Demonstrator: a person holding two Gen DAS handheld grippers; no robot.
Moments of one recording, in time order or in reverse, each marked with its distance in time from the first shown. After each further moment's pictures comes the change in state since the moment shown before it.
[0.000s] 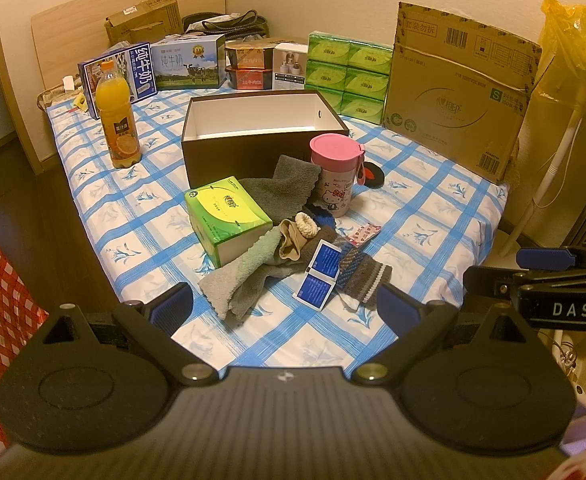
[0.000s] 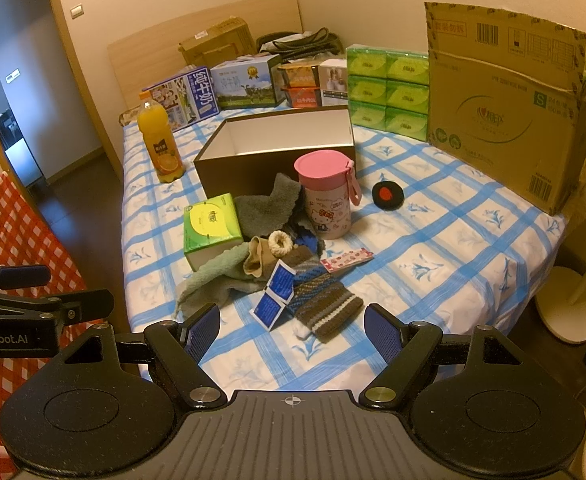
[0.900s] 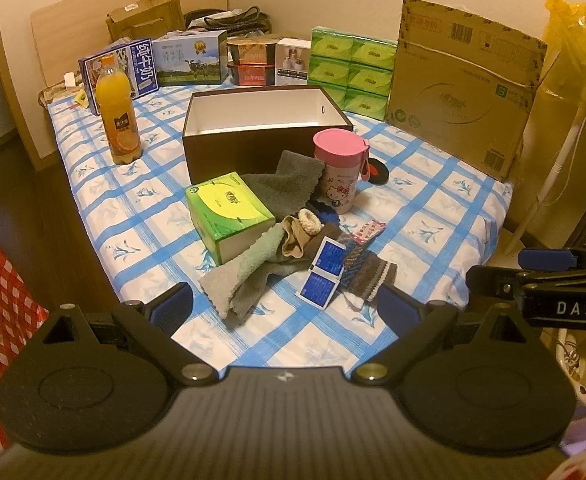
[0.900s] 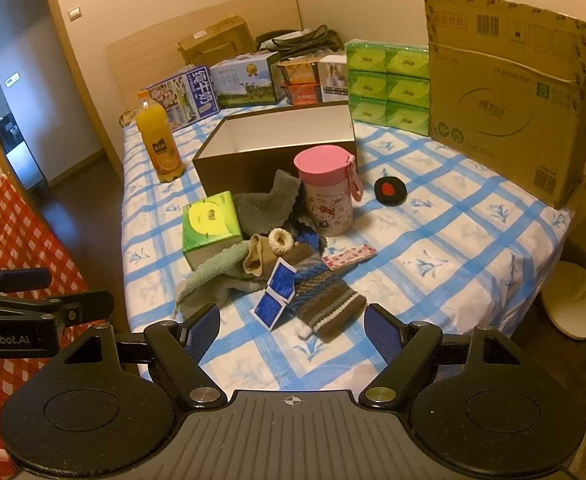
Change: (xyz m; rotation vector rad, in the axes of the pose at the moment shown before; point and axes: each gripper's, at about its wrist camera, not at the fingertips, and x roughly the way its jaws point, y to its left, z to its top) left arm 0.006 -0.002 -0.010 -0.002 0.002 0.005; right arm -0.001 -0.004 0.001 0.006 -0.006 0.010
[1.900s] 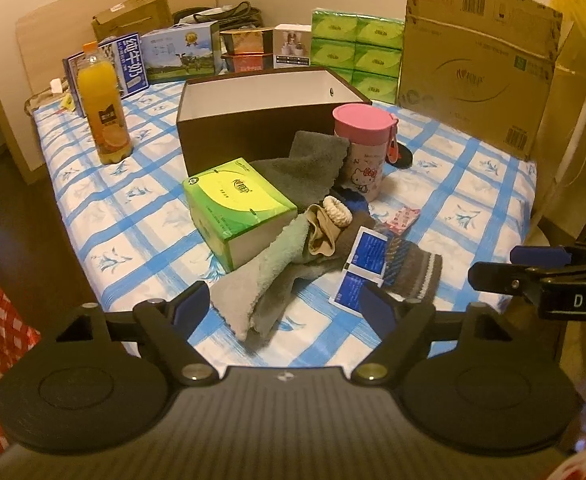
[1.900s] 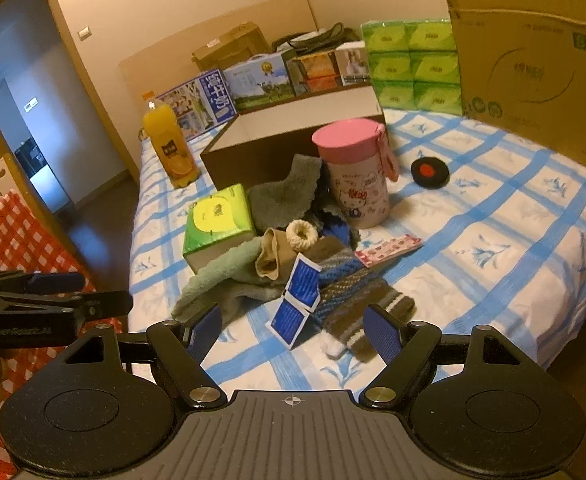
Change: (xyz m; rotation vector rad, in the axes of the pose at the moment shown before) left arm 0.101 0.031 -0.015 0.060 -0.003 -0.006; right arm 0.107 -0.022 -0.031 0.059 -0.026 0.122
